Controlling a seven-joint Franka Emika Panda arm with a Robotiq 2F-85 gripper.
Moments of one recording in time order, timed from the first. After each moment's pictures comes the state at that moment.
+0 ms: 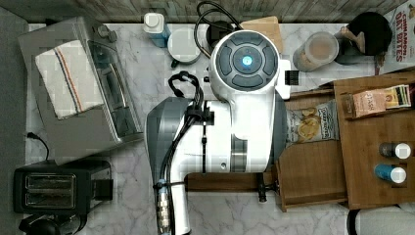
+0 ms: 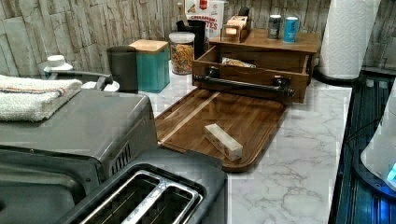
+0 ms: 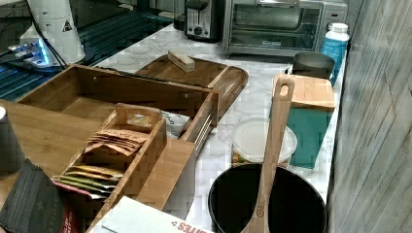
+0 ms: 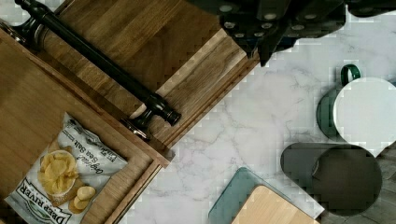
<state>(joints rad) 0.01 0.05 -0.02 -1.73 -0.02 0.25 0.01</state>
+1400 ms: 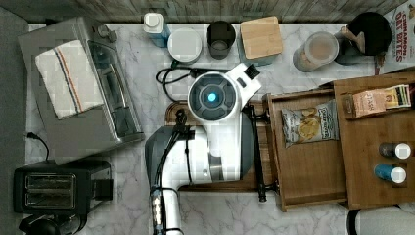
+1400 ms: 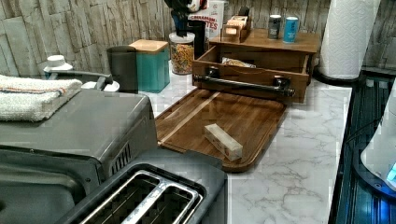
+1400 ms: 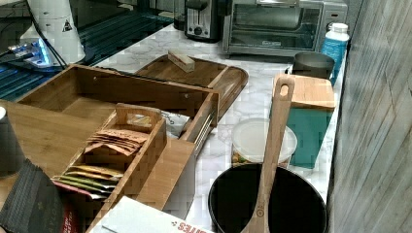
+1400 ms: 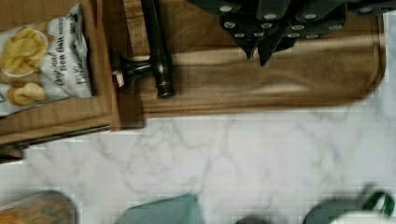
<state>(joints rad) 0.05 -0.01 0.00 -2.08 -0.11 0.52 -0.64</state>
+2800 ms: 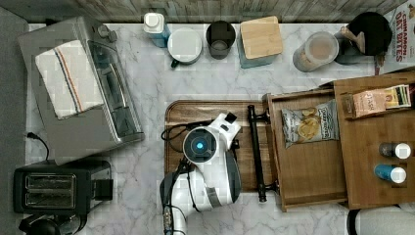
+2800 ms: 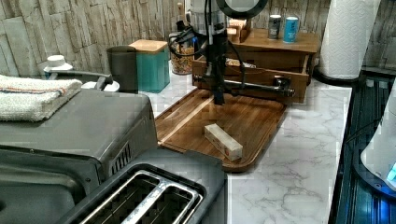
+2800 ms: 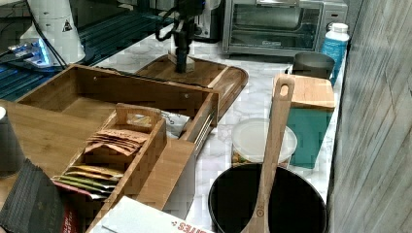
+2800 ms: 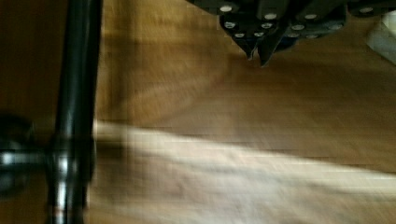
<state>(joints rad) 0.05 0.03 0.01 -2.52 -0.24 0.87 -0.68</state>
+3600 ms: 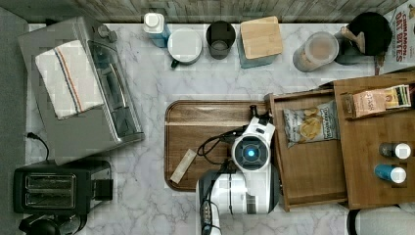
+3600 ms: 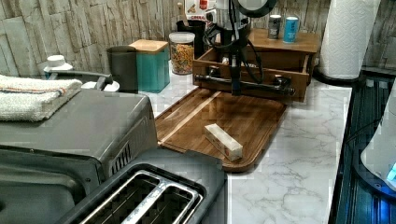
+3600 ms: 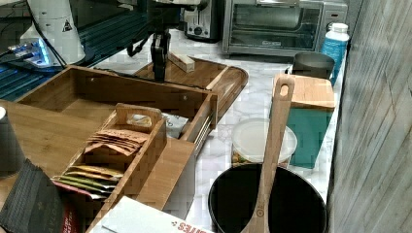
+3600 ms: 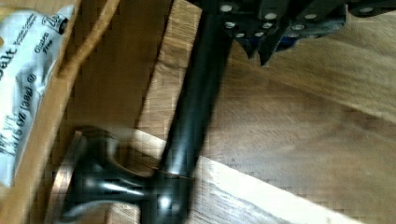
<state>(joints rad) -0.05 0.02 -0.12 -2.55 -0.24 0.95 -1.14</state>
